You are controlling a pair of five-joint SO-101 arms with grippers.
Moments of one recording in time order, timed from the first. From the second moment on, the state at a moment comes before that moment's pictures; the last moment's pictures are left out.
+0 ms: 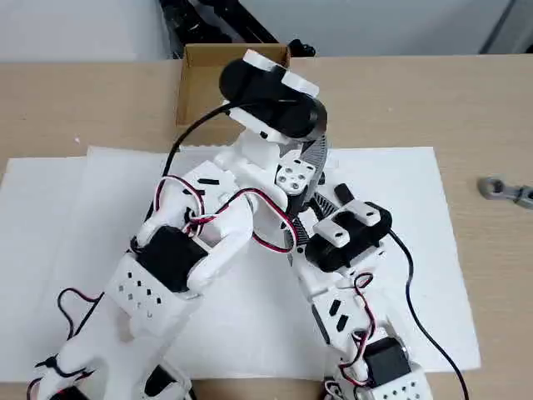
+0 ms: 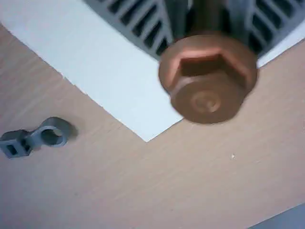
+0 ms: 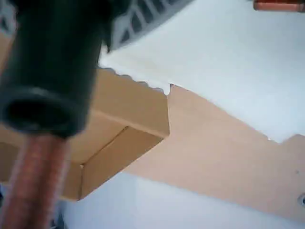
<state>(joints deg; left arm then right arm) 35.6 -32.6 17.2 48.7 9.0 -26.0 -102.3 89.1 25.1 -2.6</state>
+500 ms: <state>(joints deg) 38.0 -32.6 17.5 48.7 9.8 -25.9 -102.4 89.1 25.1 -2.6</state>
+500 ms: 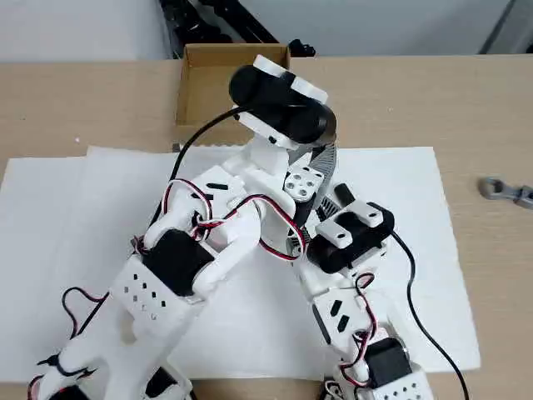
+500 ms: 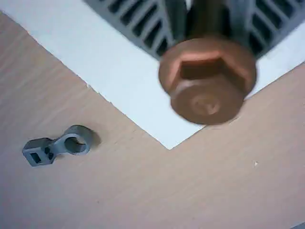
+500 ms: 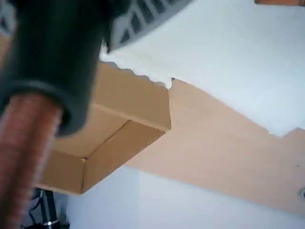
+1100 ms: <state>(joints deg) 38.0 -32.6 18.2 56.0 9.7 -25.9 -102.4 89.1 25.1 -2.6</state>
